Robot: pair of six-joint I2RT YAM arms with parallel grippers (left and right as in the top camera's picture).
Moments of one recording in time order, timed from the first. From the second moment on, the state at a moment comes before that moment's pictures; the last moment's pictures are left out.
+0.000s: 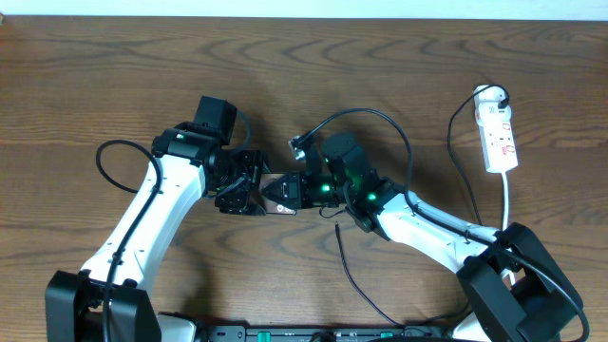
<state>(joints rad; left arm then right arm) -0.24 1.52 1.12 -0.98 0.44 -1.67 0.69 1.70 0.86 0.23 -0.68 0.86</state>
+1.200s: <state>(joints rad) -0.04 1.52 1.12 -0.79 0.81 -1.11 0.53 1.70 0.85 0.19 -0.69 0.88</state>
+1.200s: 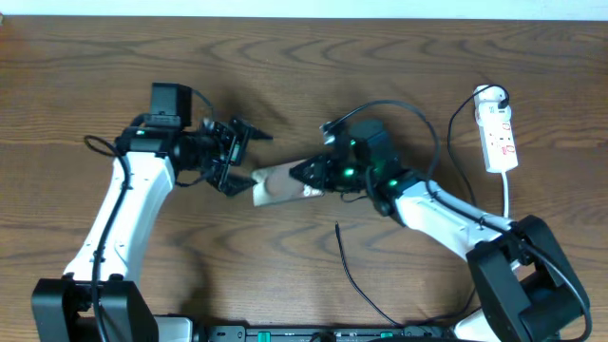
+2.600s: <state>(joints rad) 0.02 1.52 0.60 0.73 0.94 -1.69 0.41 1.70 0.86 0.69 -0.62 1.49</state>
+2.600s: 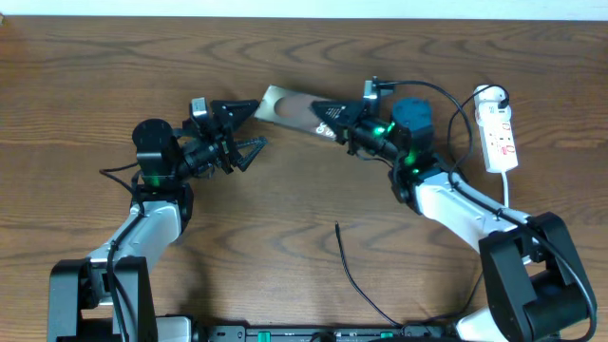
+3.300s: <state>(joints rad) -0.04 1.52 0.59 0.81 0.75 -1.77 0.58 1.70 0.86 0.69 -0.42 1.70</state>
